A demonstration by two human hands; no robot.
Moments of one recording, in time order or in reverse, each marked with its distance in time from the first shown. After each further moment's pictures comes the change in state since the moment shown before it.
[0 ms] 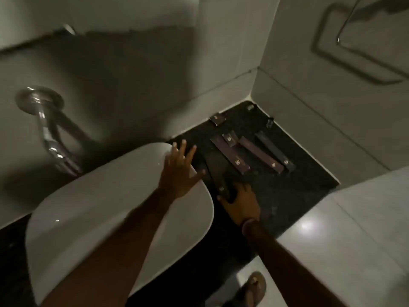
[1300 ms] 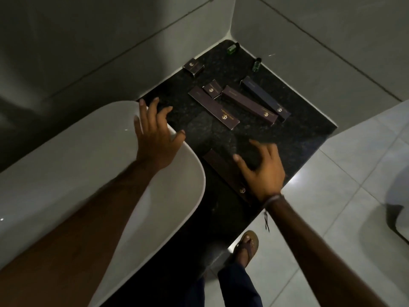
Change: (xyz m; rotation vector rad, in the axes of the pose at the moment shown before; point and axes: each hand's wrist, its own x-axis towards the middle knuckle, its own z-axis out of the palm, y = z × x) left_hand 0.015 -0.011 0.046 -0.156 0.246 -0.019; right_hand -0.012 0.066 -0.003 0.012 0.397 -0.098
